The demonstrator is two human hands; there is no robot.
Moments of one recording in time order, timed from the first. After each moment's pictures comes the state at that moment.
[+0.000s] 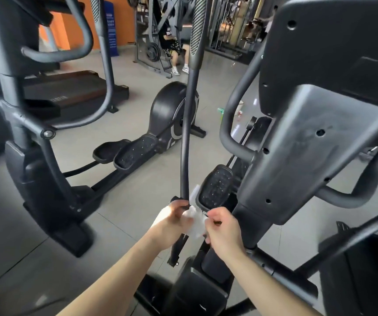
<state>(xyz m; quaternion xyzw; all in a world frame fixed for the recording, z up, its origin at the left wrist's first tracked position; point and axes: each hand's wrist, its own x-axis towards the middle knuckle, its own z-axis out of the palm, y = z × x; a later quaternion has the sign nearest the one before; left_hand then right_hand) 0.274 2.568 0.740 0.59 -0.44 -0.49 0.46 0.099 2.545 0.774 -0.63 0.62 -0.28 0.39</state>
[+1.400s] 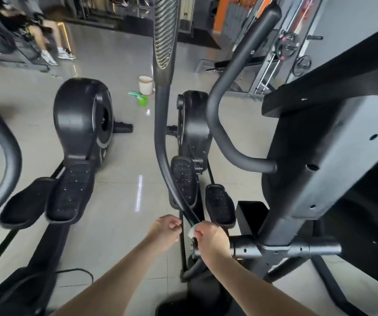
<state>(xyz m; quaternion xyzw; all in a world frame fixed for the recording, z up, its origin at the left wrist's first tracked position) 0.409 2.373 0.693 0.56 -0.59 -0.56 0.14 0.257 2.446 0.706 -0.56 0.80 -0.11 0.18</state>
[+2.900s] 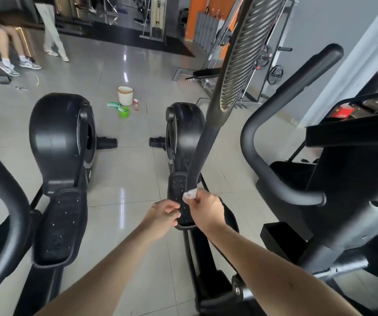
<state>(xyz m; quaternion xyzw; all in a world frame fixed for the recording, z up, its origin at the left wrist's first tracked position) 0.495 2.209 0.748 0.47 -0.60 -0.61 0.20 0.348 2.259 0.776 -0.51 0.80 -0.29 0.14</state>
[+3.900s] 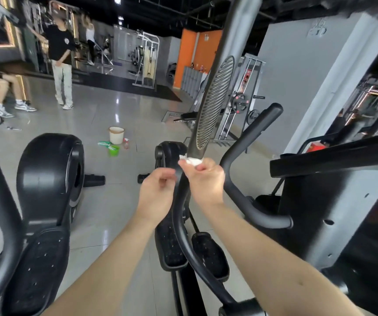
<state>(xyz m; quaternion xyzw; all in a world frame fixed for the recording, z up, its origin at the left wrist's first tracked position) 0.477 2.204 0.895 0.37 -0.62 -0.45 0.52 0.366 2.240 0.944 -0.38 0.69 -0.60 0.09</state>
